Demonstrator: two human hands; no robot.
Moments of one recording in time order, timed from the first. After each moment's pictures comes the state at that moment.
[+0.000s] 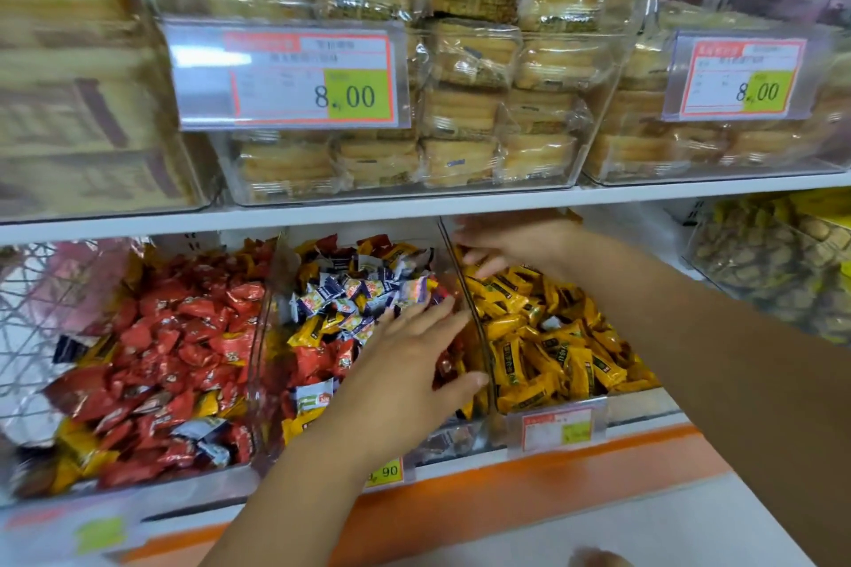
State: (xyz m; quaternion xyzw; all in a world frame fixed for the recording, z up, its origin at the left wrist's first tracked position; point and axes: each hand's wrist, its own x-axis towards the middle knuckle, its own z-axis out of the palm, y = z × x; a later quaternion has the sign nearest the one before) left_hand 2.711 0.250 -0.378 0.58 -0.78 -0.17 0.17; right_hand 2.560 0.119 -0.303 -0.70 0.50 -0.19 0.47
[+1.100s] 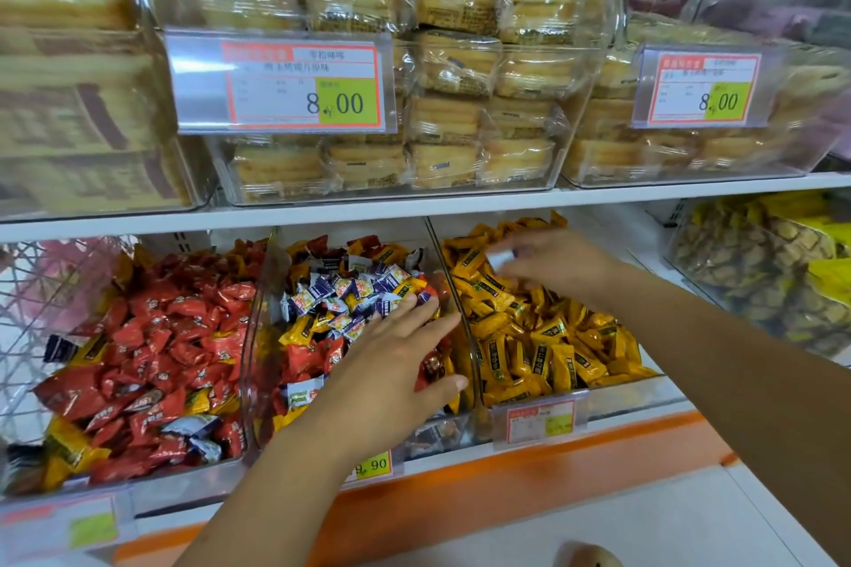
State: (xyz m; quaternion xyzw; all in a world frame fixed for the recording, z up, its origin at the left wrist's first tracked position) left_hand 2.716 0.252 -0.381 0.57 -0.79 -0.16 0.15; right_hand 2.510 0.134 -0.321 -0.74 0.54 -0.20 0.35
